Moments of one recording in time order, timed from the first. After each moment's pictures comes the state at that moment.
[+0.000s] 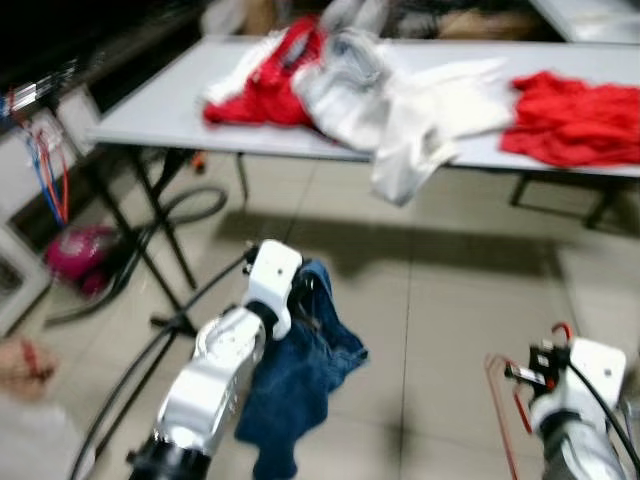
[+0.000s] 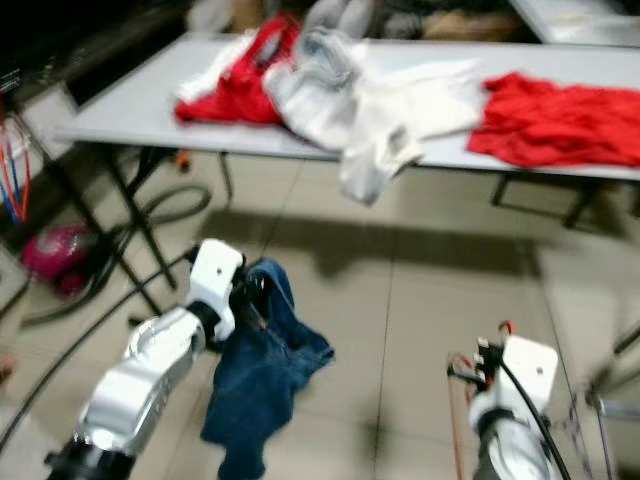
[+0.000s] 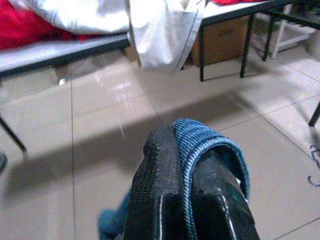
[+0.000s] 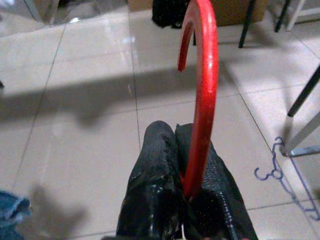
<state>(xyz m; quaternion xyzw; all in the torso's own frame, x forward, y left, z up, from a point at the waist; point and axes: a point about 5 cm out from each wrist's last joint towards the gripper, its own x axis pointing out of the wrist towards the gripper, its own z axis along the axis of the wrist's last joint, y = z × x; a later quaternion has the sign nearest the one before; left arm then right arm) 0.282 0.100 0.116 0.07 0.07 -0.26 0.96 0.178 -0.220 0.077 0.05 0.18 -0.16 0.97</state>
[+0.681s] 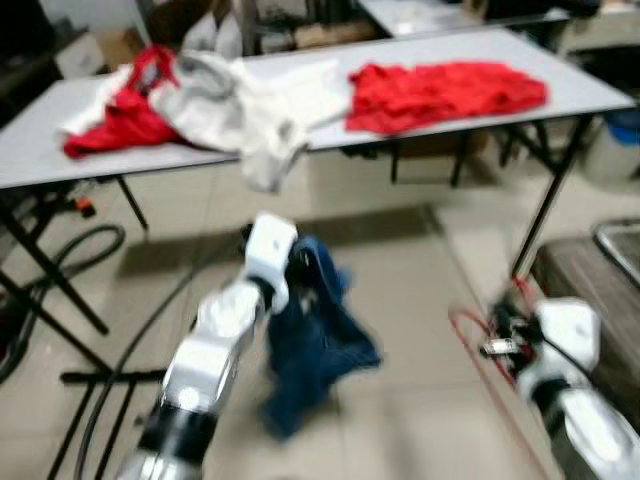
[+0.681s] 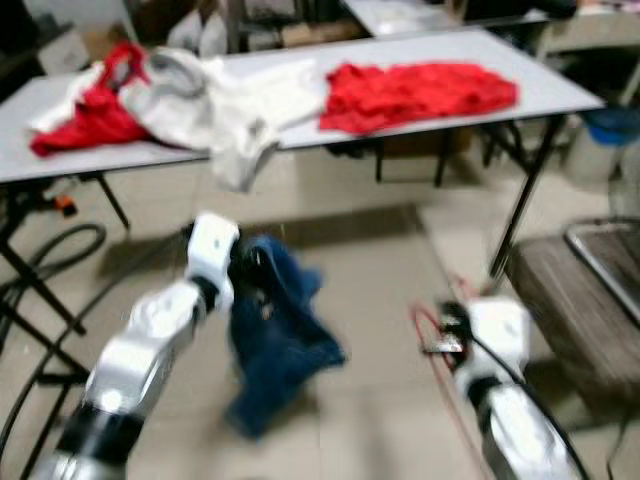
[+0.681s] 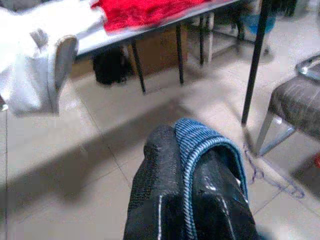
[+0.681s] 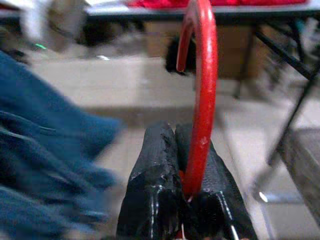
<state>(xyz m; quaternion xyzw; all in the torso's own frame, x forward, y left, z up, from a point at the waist) 0.310 0.104 0.117 0.05 0.10 -0.21 0.97 0.207 -0.204 0.113 -0.04 0.10 0.08 0.99</state>
